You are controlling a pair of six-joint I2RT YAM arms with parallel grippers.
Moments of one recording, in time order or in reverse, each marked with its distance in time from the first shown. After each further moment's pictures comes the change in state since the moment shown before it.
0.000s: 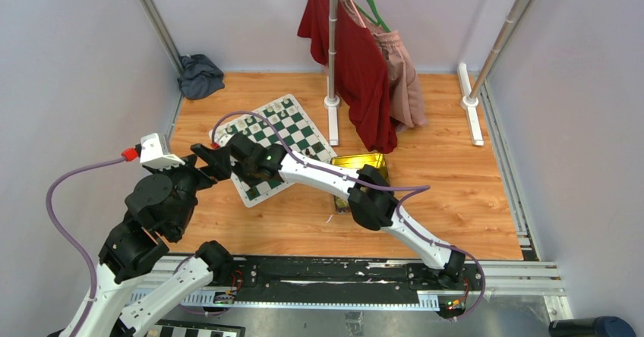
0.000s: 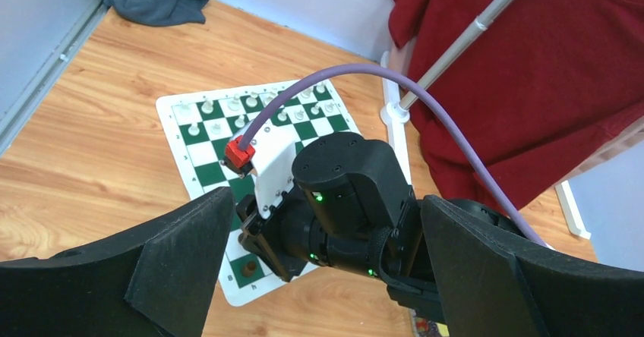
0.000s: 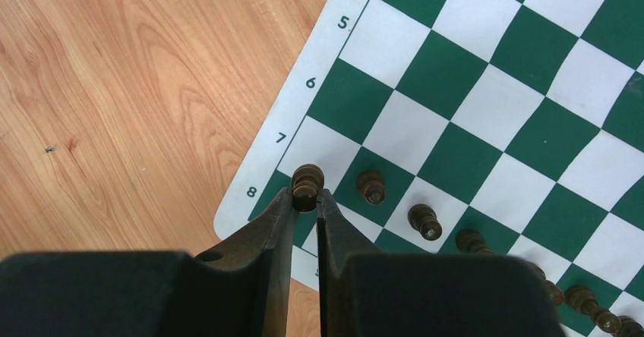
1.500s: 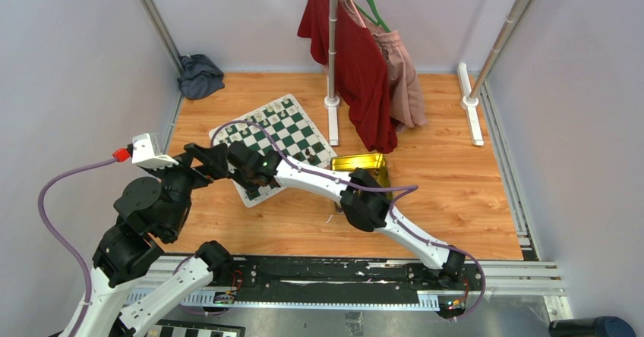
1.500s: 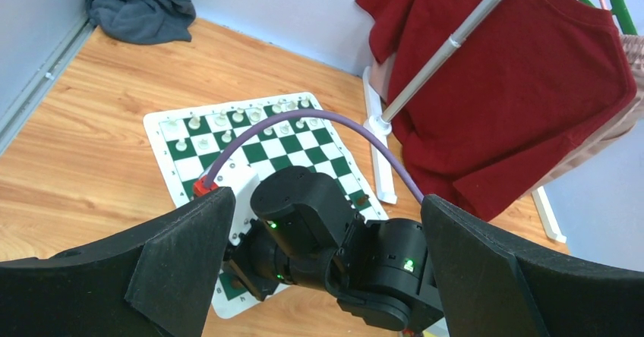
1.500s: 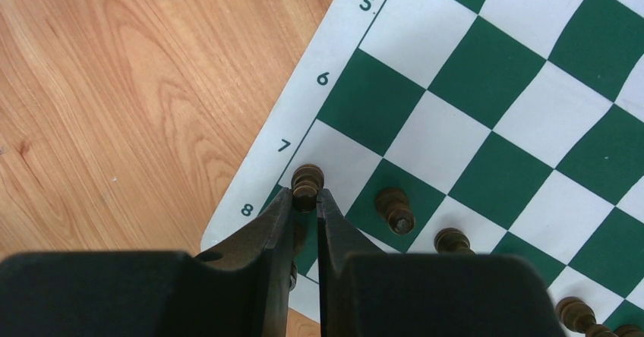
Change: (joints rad) left arm 0.000 -0.006 0.035 0.022 0.020 0.019; right arm 0.011 0.082 0.035 -0.003 0.001 -0.019
